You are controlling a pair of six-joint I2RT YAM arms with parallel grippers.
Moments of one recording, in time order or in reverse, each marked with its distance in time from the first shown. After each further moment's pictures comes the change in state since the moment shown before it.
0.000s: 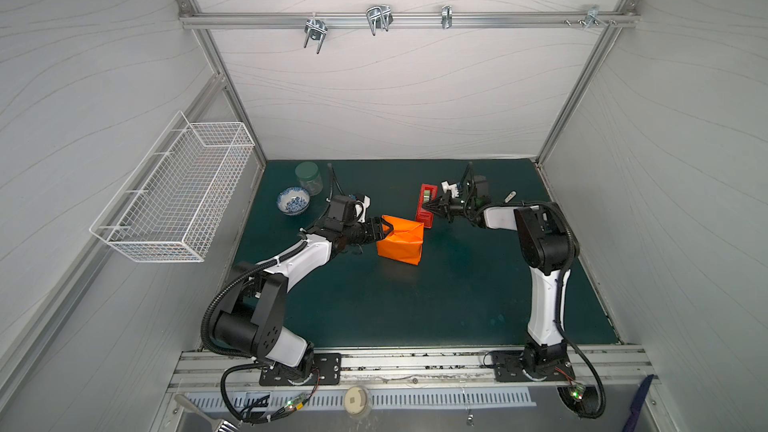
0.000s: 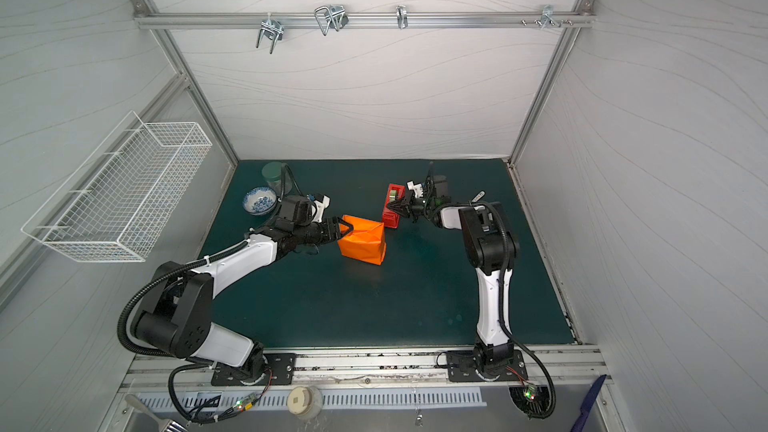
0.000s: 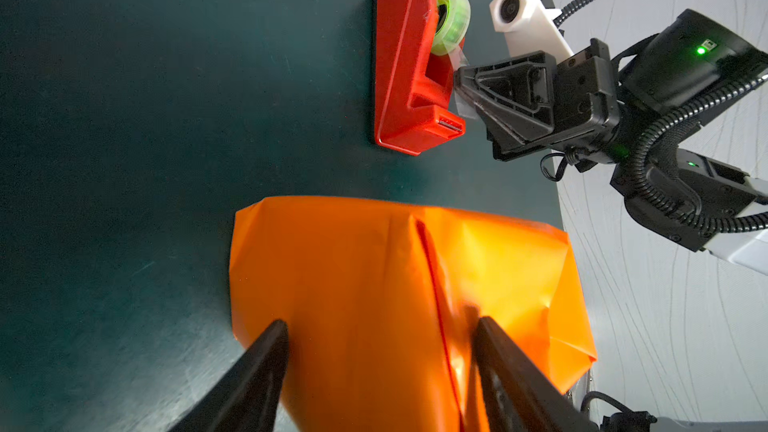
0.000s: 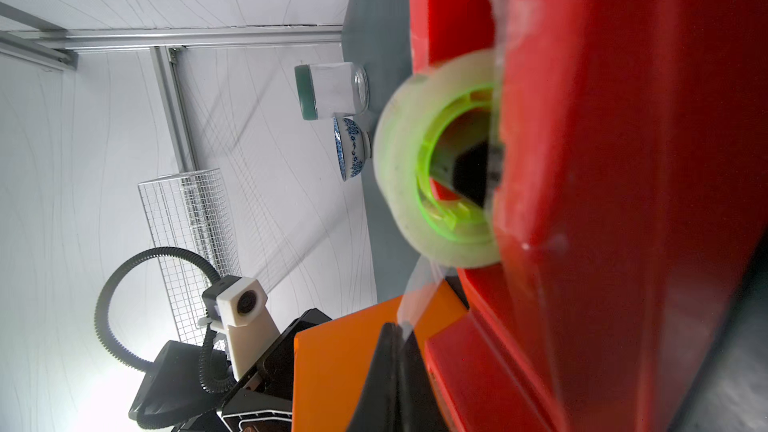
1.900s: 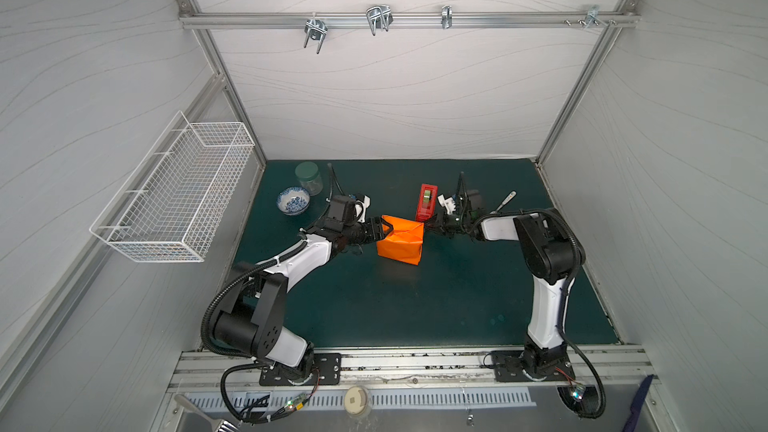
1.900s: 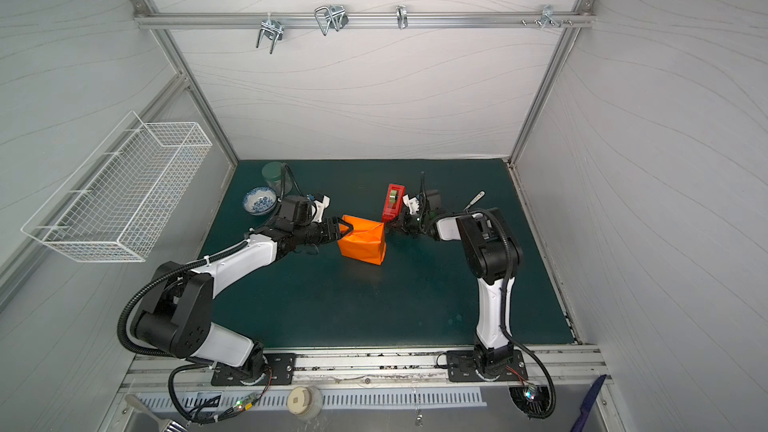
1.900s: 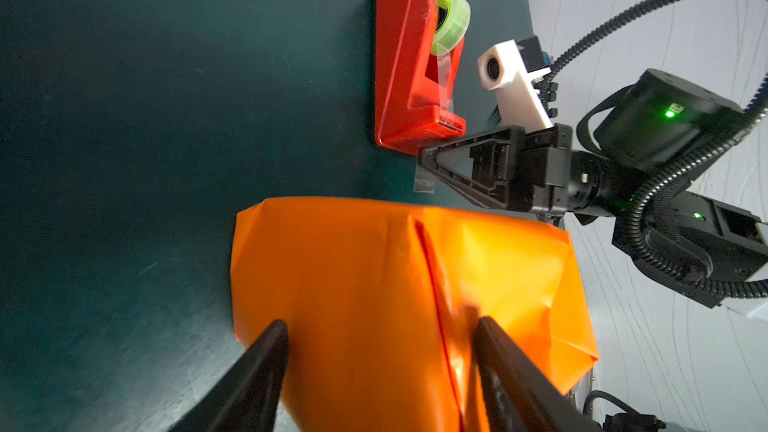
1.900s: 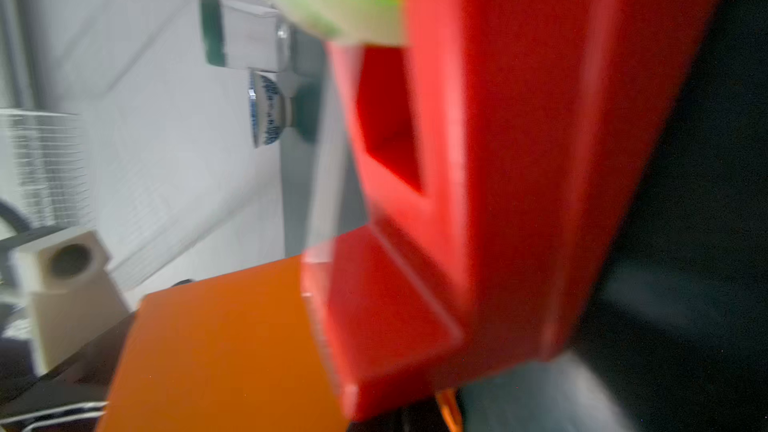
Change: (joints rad) left arm 0.002 0.000 0.000 0.000 0.000 0.008; right arm 0.064 -0.092 -0.168 -0.194 0.238 -0.359
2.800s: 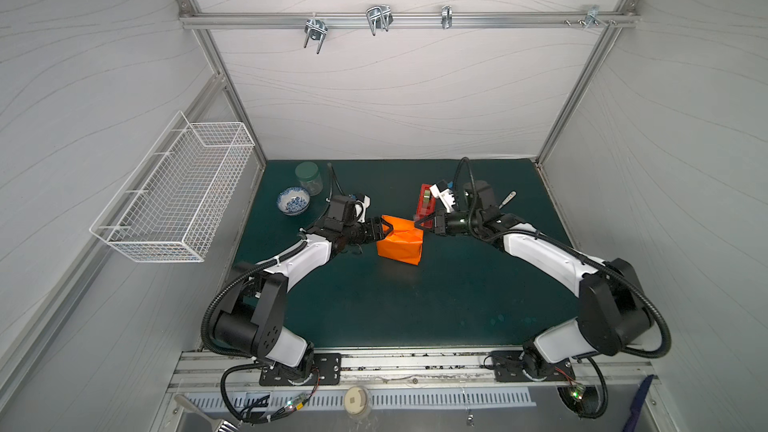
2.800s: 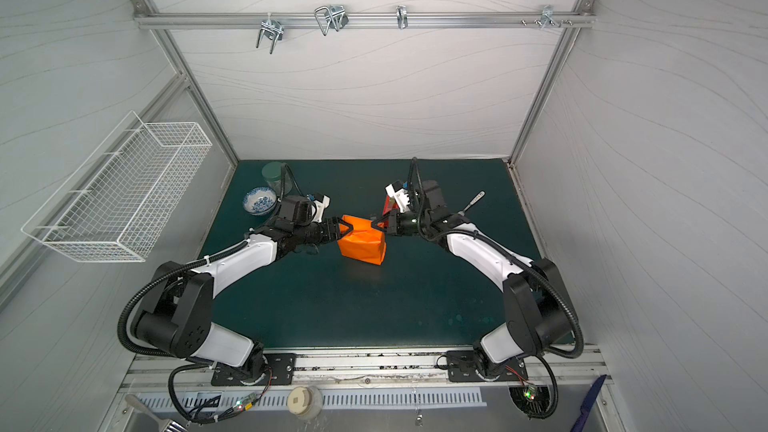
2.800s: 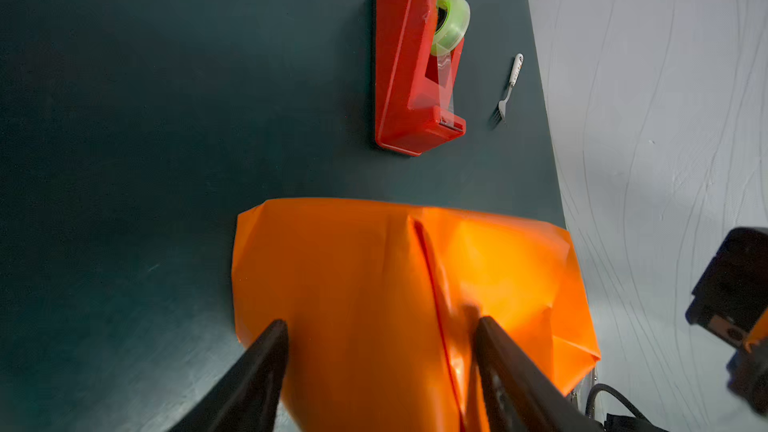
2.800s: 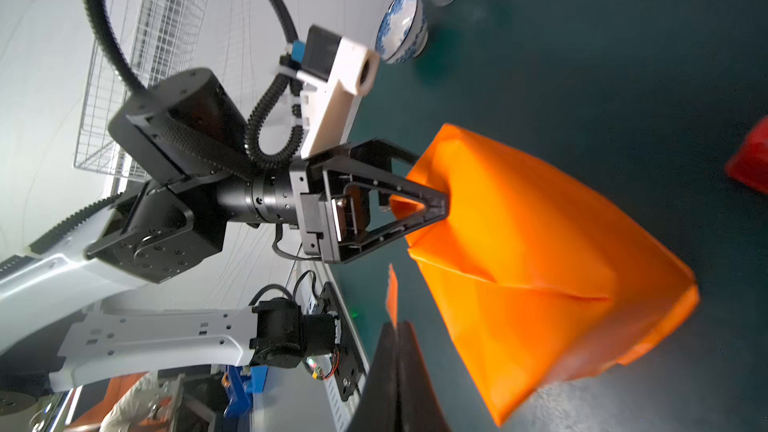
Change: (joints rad) left arm 0.002 0.002 0.000 0.002 0.000 0.006; right arm 0.203 -0.507 -0.022 -0.300 -0.028 -0.183
